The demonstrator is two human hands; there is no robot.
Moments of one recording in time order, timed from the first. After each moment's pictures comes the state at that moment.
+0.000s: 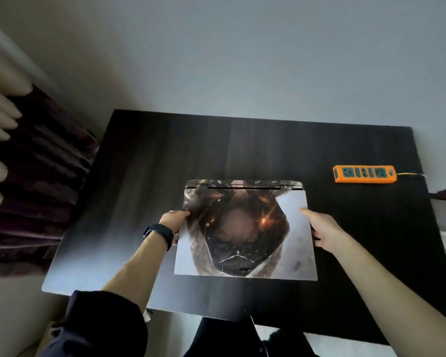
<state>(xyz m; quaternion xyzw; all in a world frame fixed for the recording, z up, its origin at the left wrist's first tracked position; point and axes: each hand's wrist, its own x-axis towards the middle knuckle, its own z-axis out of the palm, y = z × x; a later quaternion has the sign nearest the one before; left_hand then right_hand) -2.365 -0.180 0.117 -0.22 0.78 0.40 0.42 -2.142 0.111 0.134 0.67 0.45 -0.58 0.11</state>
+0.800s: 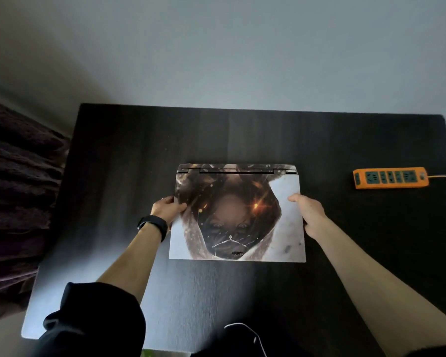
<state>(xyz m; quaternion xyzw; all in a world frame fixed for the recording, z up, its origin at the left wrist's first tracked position) -2.477 -0.130 0.039 -0.17 0.79 0.43 0.40 -2.267 0.136 0.079 0.72 0.42 -0.55 0.10</state>
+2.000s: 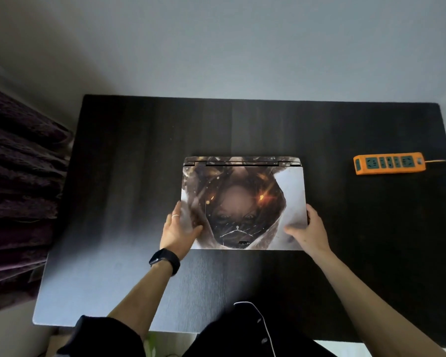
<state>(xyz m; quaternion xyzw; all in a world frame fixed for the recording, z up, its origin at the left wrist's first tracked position) -2.397 -0.192 0.037 0.07 0.90 0.27 0.34 -2.190 0.069 0.050 0.59 0.65 -0.46 0.10</state>
